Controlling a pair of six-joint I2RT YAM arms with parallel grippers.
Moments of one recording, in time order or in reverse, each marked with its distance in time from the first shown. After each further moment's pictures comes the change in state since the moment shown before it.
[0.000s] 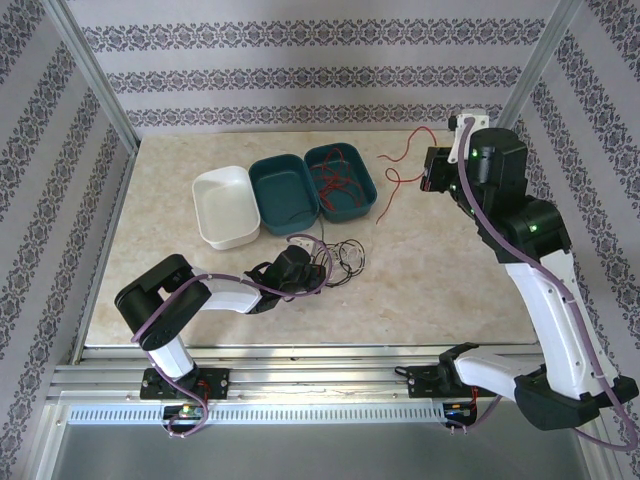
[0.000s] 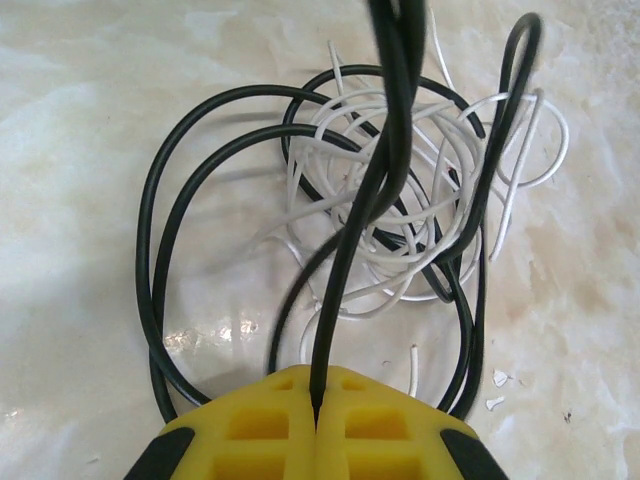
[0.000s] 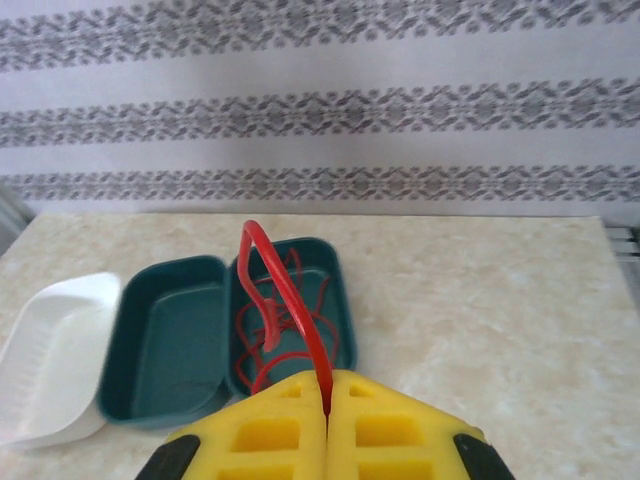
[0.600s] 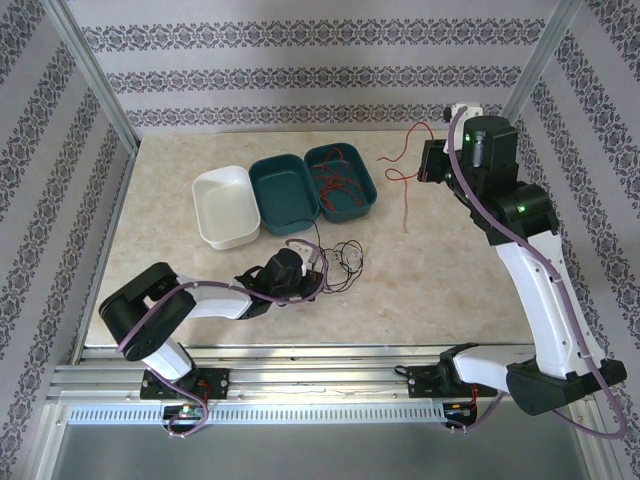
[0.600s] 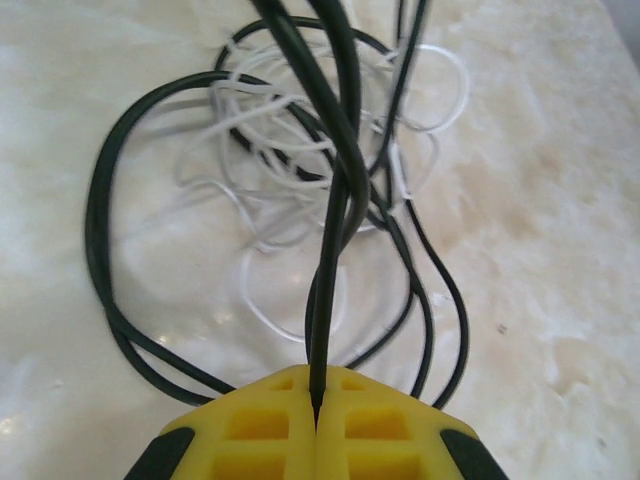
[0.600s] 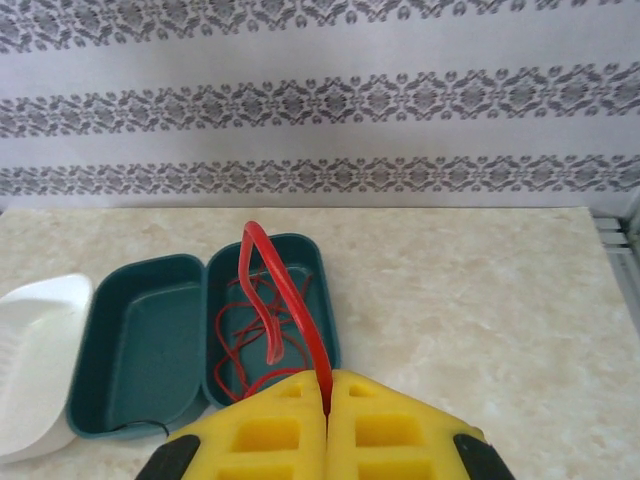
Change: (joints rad) left arm 0.000 -0.111 -0.079 0.008 0.131 0.077; right arm -0.046 0.080 0.014 0.025 -0.083 0.002
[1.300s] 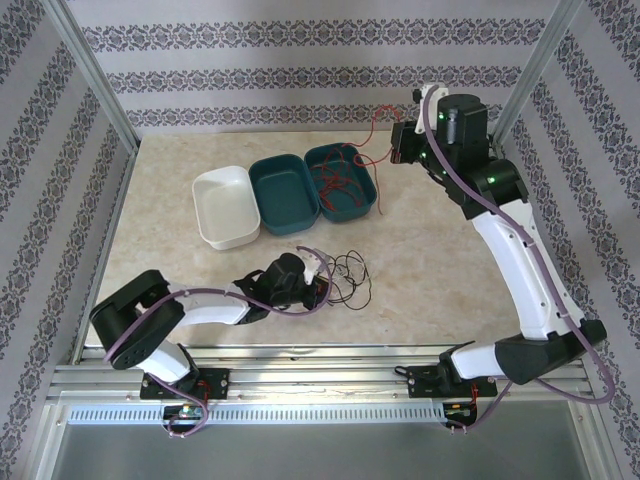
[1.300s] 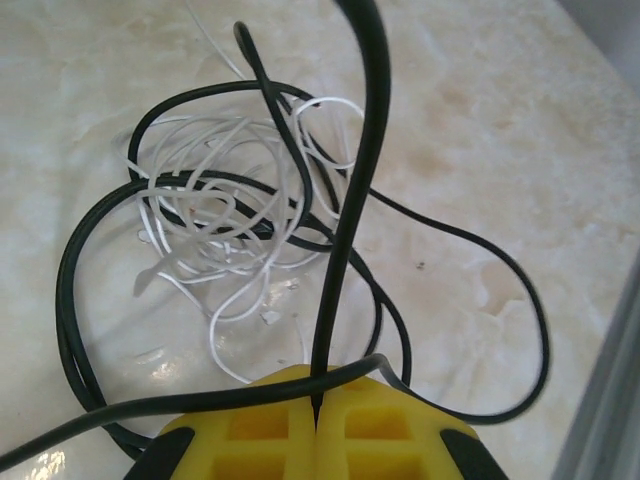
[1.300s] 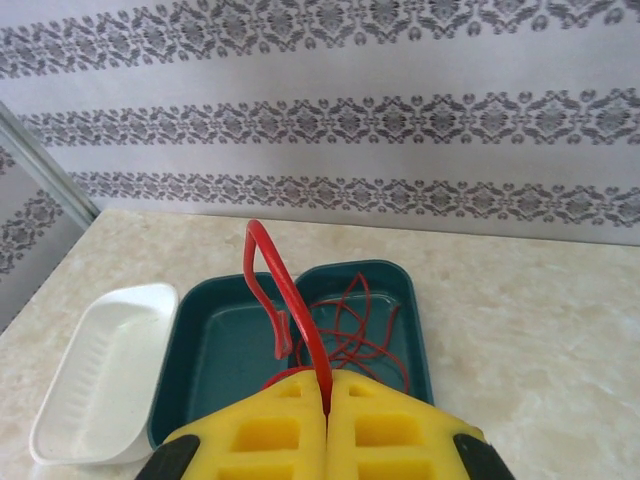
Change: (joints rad) left arm -0.058 -0.030 0.016 -0.037 0.024 0.162; right arm 0.051 0.167 0.089 0.117 -0.125 0.021
